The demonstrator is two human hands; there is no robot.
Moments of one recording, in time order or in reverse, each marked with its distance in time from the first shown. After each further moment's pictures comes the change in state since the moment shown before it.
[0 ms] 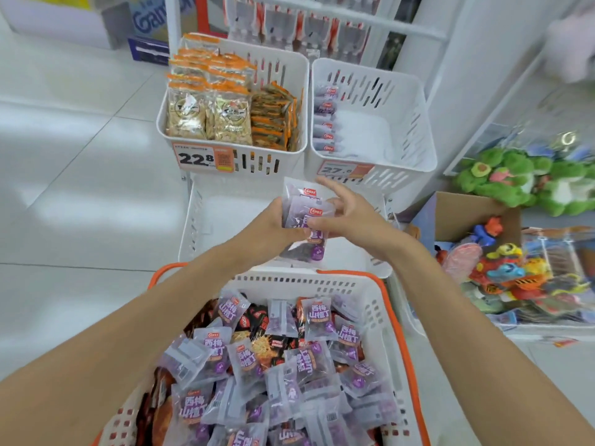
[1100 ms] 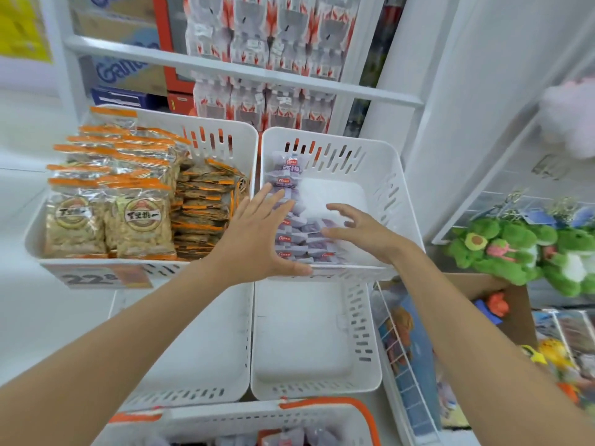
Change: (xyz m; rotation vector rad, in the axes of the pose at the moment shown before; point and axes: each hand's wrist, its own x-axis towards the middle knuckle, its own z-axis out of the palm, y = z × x) left_hand 0.208 0.029 -0.032 1.083 0.096 0.244; right_hand 0.182 0.052 -0.181 -0.204 0.136 0.082
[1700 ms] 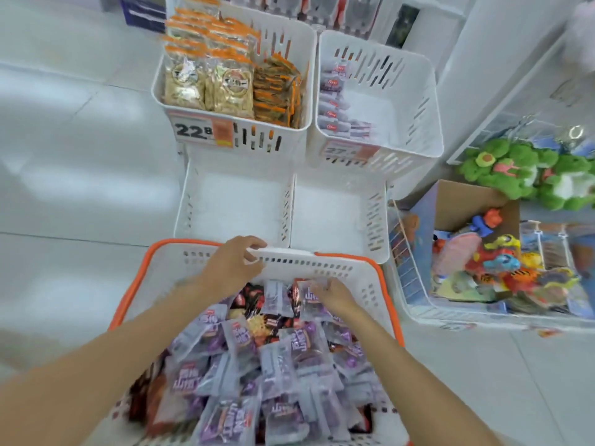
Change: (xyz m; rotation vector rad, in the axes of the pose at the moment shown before) left_hand -0.278 -0.002 0.091 -0.669 -0.053 -0.424; right_hand -0.211 0.134 0.251 -0.117 -0.077 0.411
